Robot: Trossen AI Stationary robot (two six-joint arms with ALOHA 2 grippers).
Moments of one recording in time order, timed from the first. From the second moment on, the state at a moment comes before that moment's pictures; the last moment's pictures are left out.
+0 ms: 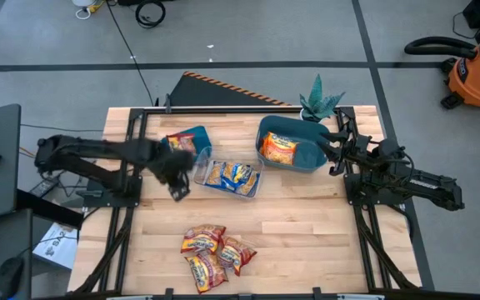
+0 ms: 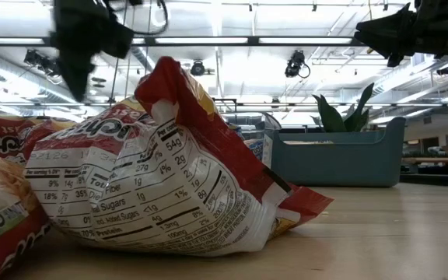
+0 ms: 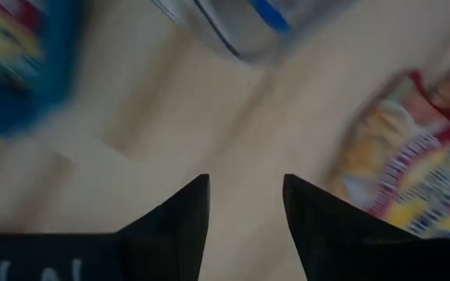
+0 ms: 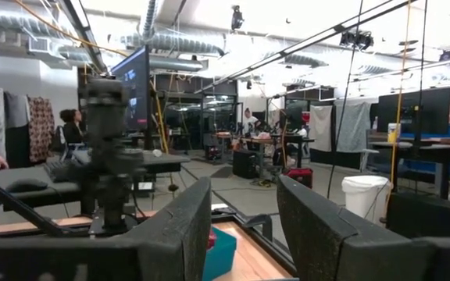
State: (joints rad) left arm 0.01 1.24 1.02 -1.12 0.04 -0.62; right arm -0.33 0.08 0.14 0.26 0.01 -0.04
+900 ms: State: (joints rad) left arm -0.69 1.59 1.02 -0.61 0.19 -1.57; right arm -0.33 0.08 0.14 0.28 0.01 -0.02
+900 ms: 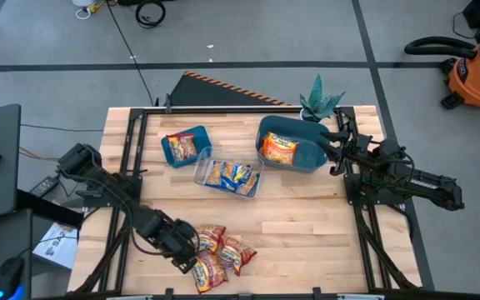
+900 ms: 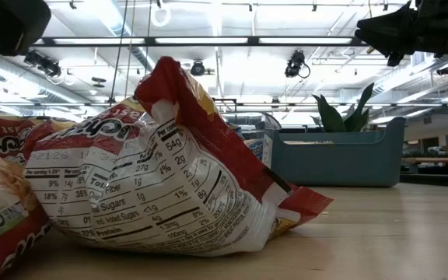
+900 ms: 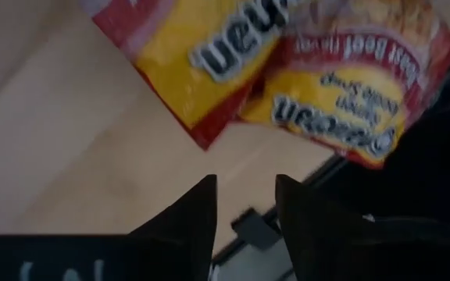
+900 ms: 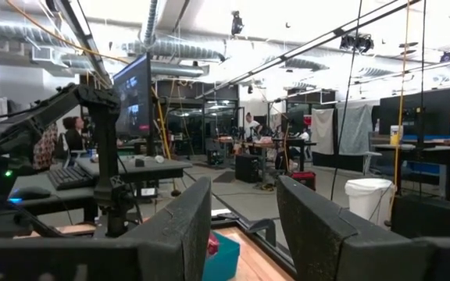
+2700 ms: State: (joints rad) left arm -0.41 1.35 1.02 -1.17 -0.17 -1.10; right arm -0.33 0.08 0.14 0.28 0.01 -0.02
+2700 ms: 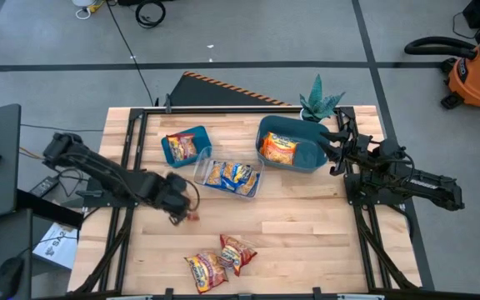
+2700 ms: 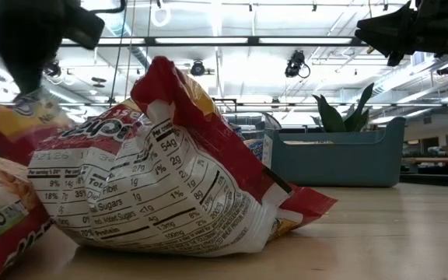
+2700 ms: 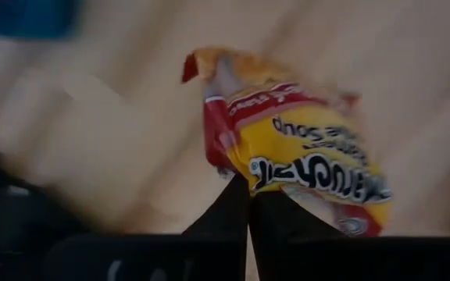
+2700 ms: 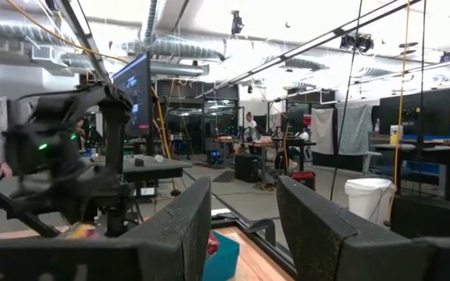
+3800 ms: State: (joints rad) left arm 0.41 1.24 1.02 -0.66 -0.48 -0.14; right arm -0.33 0.08 0.14 0.28 0.01 -0.02
